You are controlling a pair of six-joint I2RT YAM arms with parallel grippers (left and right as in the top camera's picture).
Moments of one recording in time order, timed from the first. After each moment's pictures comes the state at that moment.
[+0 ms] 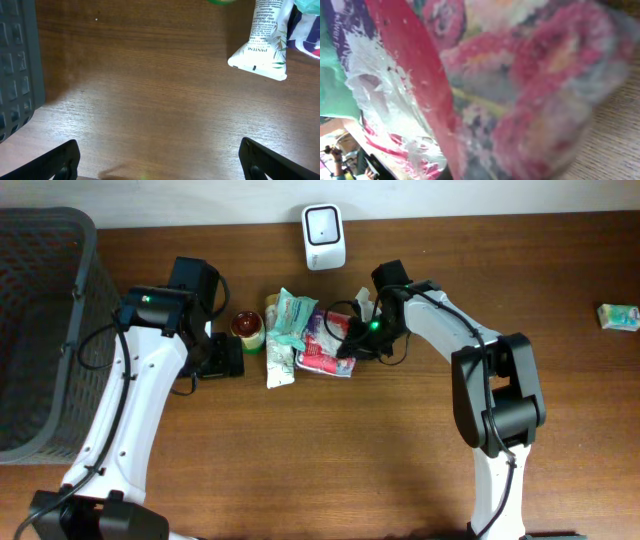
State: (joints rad) left arm -0.17 1.64 1.58 -1.40 -0.13 -0.29; right arm 0.28 2.22 1.61 -0.79 -0.64 0.29
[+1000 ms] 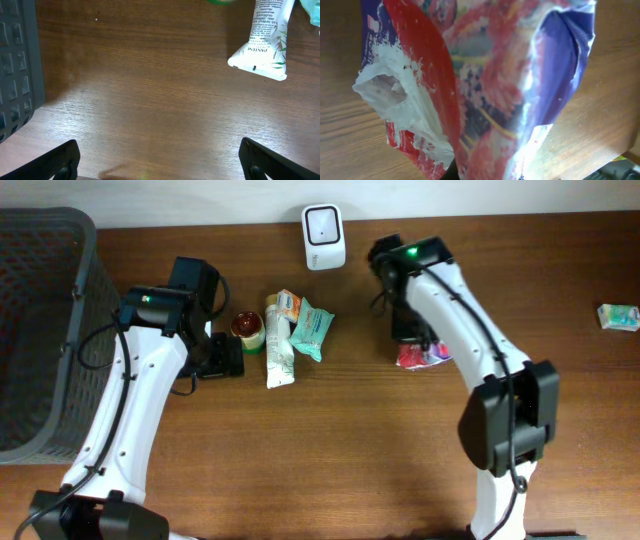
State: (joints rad) left arm -0.17 1.64 1.58 -1.40 -0.13 -0.29; right arm 0.35 2.11 1.93 -1.50 0.42 0.49
